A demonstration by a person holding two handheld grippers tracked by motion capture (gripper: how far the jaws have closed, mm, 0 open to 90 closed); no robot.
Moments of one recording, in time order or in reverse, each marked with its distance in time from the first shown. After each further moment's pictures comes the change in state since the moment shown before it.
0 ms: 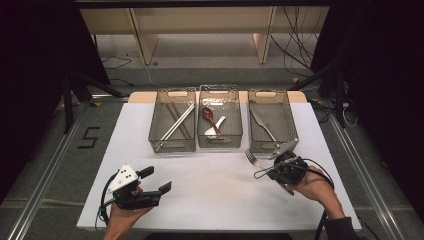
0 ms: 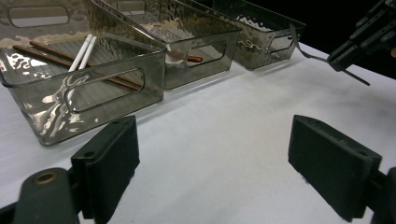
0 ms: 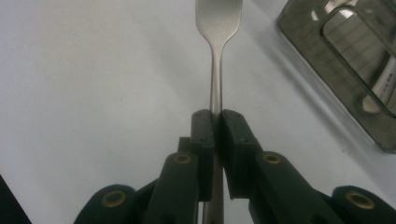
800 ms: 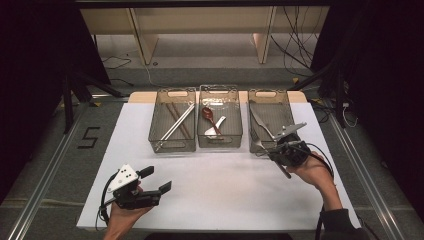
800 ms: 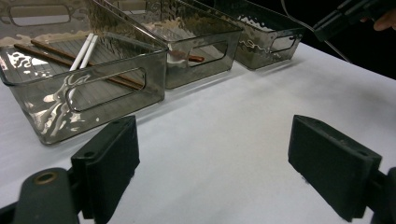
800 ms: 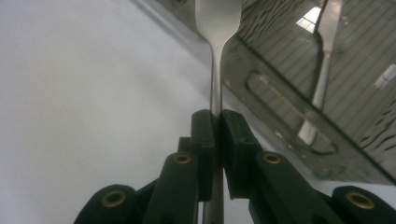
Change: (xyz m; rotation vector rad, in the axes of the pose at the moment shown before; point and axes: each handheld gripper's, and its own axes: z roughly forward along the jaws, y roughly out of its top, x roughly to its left) left arm 0.001 0.000 0.001 -0.002 0.003 -0.005; right arm -0.030 0.024 -0.012 -0.119 -0.072 0.096
